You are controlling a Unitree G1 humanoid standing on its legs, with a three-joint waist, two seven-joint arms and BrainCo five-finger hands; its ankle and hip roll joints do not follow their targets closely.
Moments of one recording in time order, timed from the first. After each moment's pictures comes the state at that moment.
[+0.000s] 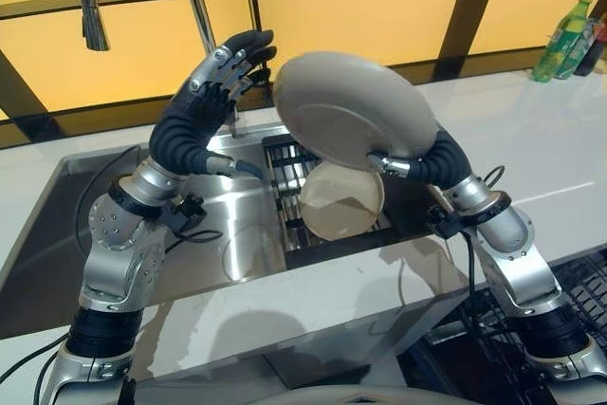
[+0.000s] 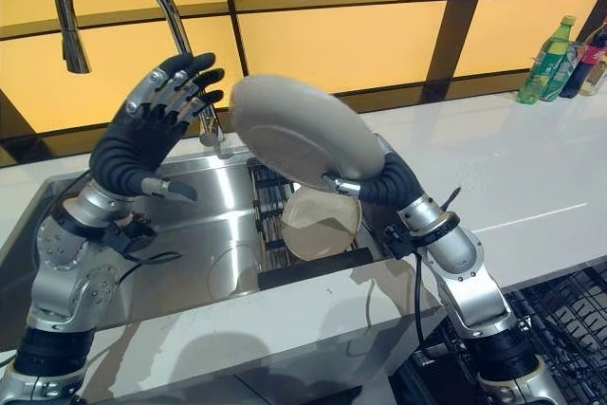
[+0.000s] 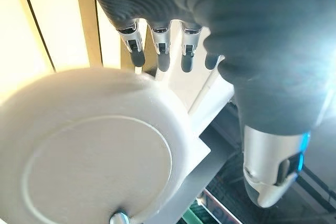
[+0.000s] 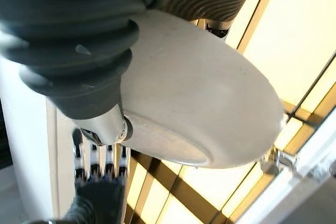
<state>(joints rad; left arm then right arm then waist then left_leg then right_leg) -0.24 0.56 0.03 -0.36 -0.56 -0.28 -0.42 -0.22 -0.56 0.14 -0.31 0.26 -0.24 0.19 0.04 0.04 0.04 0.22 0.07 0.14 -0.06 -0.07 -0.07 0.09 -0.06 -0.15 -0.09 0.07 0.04</state>
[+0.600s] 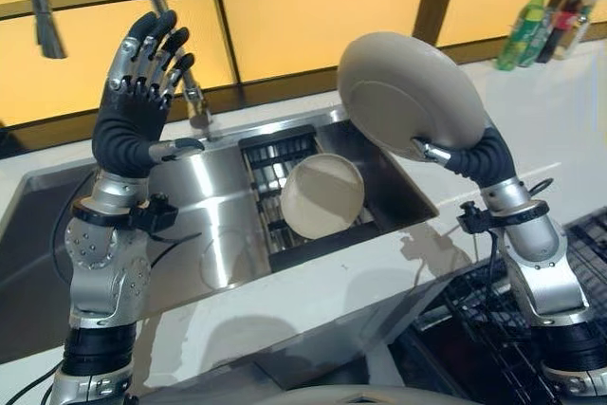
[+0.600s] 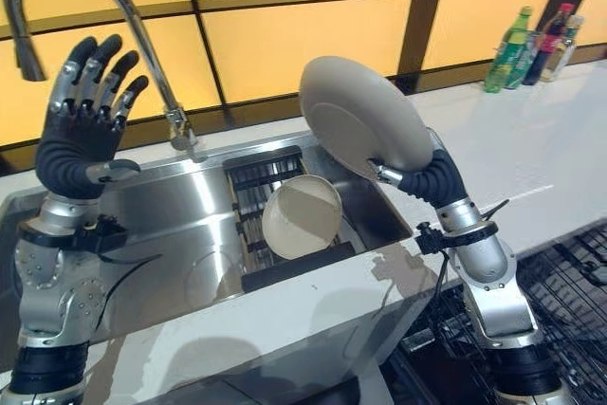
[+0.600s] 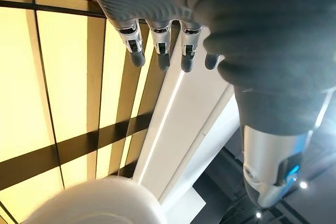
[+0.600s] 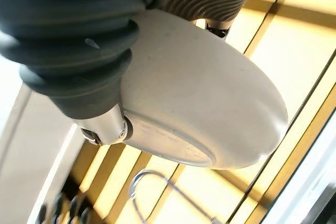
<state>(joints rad) -0.14 0.50 0.19 -0.32 -0.58 -0.35 -0.29 -0.12 -0.59 -0.05 -0.30 0.15 -0.23 0.07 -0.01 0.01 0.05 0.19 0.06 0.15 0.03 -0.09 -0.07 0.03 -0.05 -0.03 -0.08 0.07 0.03</state>
